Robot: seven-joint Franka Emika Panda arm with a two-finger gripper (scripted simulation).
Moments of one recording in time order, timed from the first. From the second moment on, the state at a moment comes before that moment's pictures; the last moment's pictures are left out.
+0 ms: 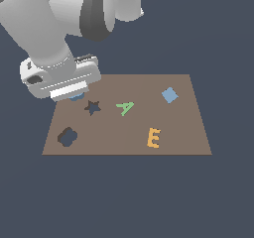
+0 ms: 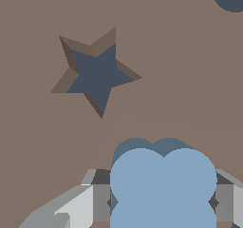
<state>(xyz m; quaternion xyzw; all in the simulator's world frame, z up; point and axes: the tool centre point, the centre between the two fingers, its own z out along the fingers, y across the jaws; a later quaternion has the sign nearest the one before) -0.055 -0.179 0.035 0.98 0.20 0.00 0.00</state>
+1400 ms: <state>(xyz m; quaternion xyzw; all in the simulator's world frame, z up) 0.089 -0.184 0.040 0.89 0.45 0.00 0.00</state>
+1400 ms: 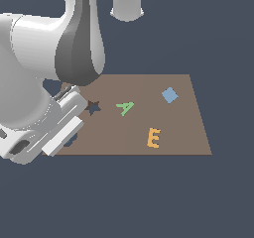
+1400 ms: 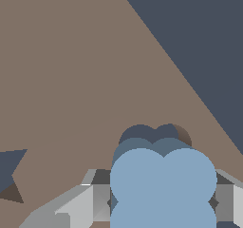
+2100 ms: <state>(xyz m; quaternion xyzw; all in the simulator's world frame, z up) 0.097 -0.181 0.040 0.89 0.46 0.00 0.00</state>
